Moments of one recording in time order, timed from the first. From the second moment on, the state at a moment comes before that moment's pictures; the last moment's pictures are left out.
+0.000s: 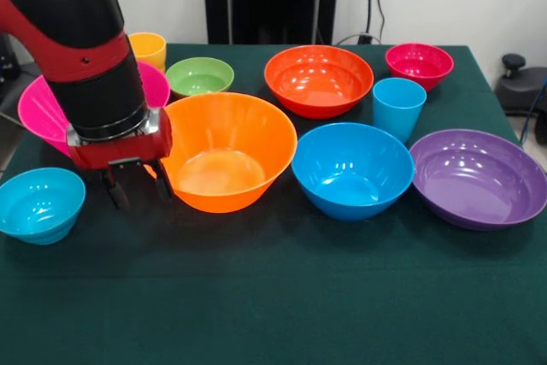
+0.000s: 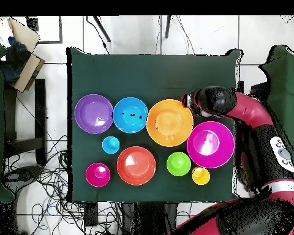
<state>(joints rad) -0.79 -0.36 0.48 1.29 -0.38 0.76 1.39</state>
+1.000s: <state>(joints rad) -0.92 -0.54 0.50 1.65 -0.38 0.48 1.39</state>
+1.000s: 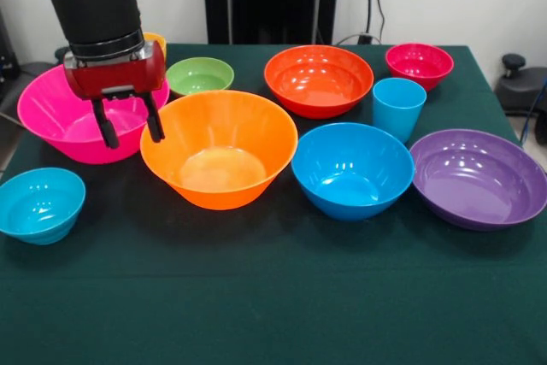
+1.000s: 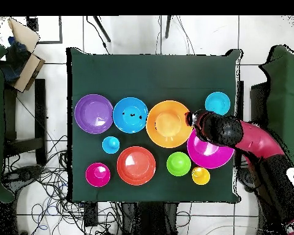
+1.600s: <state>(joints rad) -1.03 -0.47 0.55 1.66 -0.38 0.47 1.39</state>
